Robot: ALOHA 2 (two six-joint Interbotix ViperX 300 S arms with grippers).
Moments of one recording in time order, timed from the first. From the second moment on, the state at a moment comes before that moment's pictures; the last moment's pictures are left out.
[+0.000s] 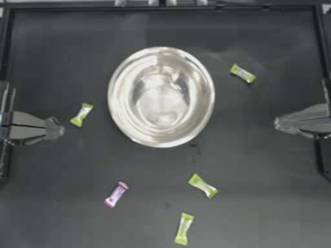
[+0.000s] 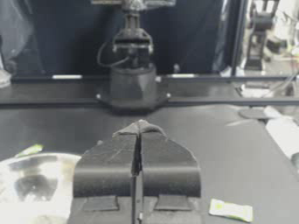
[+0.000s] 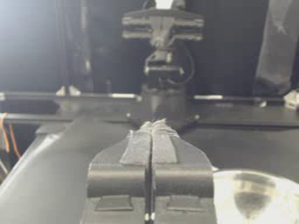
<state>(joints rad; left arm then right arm) 0.00 -0.98 1.18 0.00 -0.29 0.00 0.00 -0.97 1.18 0.00 -0.30 0.00</state>
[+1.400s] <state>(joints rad) 0.42 -0.79 0.97 -0.11 0.48 -0.23 -0.04 -0.96 1.22 -0.01 -0.23 0.00</state>
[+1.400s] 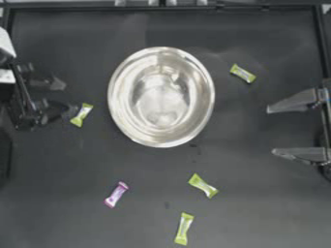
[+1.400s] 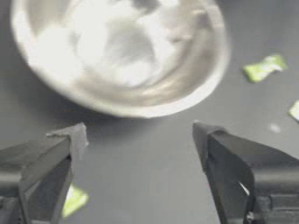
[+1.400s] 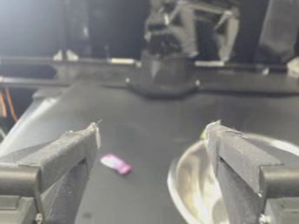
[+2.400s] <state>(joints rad) 0.52 -0.42 0.91 -0.01 0.62 -0.33 -0.08 -0.96 1.22 0.02 -0.18 0.00</state>
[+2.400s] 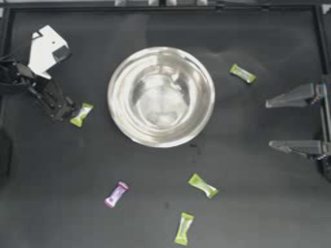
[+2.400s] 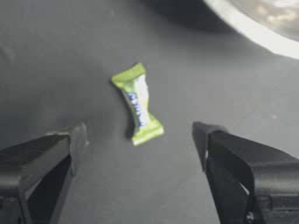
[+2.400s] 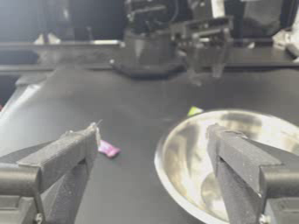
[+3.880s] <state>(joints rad) 0.49 -0.14 0.90 0.02 0.48 -0.33 -0.08 -0.96 1.22 0.05 -0.18 0.02</state>
